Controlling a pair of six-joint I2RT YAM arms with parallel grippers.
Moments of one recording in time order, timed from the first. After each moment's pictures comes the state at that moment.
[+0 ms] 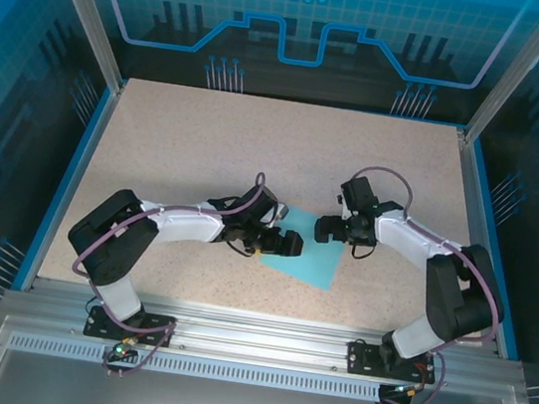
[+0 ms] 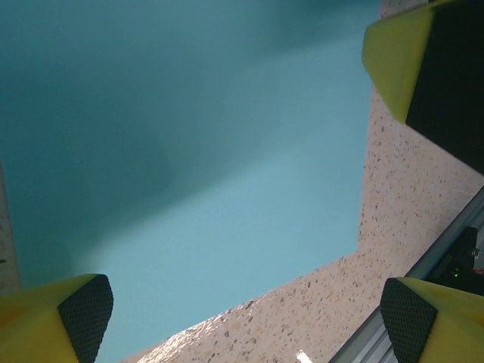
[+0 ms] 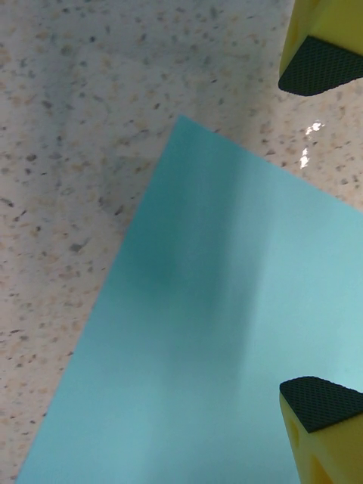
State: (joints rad) left arm -0.73 1.70 0.90 -0.16 0.42 -0.75; right arm 0.39 1.58 0.90 -0.57 -0.02 0.32
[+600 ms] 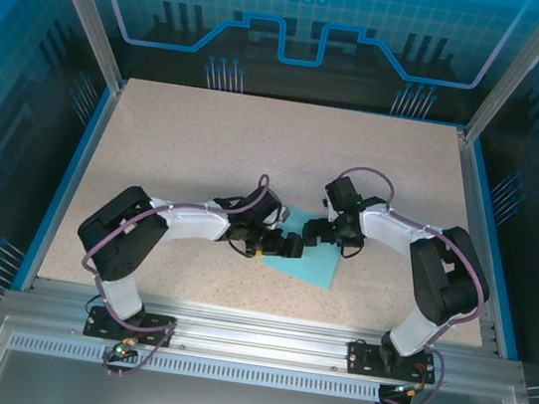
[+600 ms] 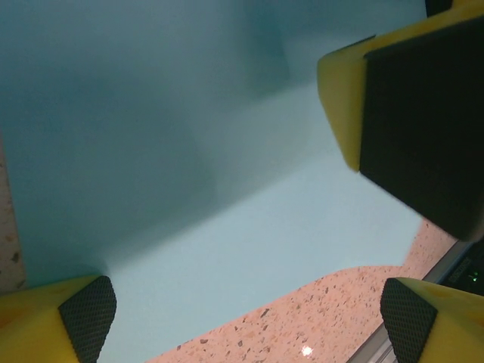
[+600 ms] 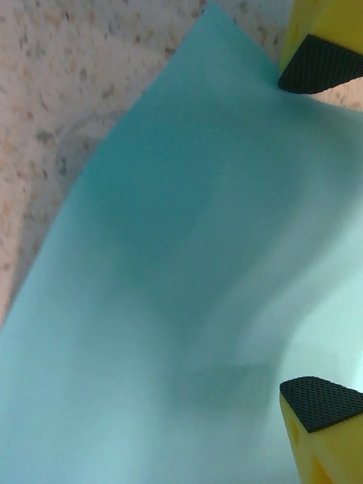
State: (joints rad) left arm -0.73 1.75 0.93 -0.20 0.43 -0.75; right arm 0.47 1.68 0.95 -0.58 -0.06 0.33
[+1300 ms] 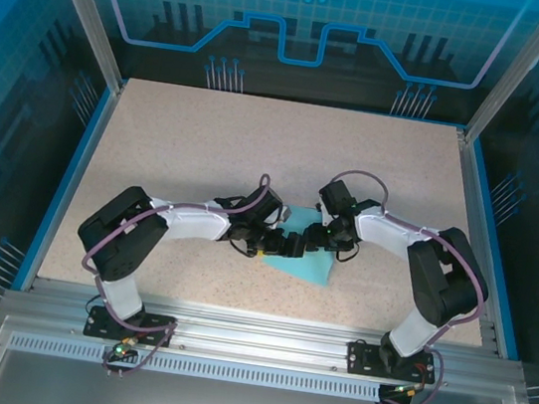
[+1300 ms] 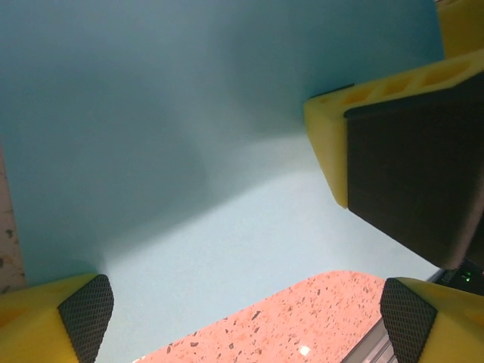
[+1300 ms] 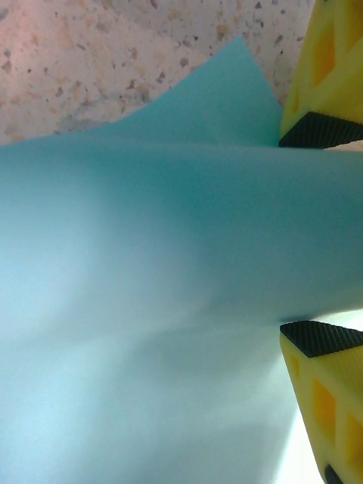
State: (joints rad) left arm -0.73 1.74 0.94 -0.19 0.42 -0.75; right arm 0.51 1.68 0.94 -0.59 -0.11 0.34
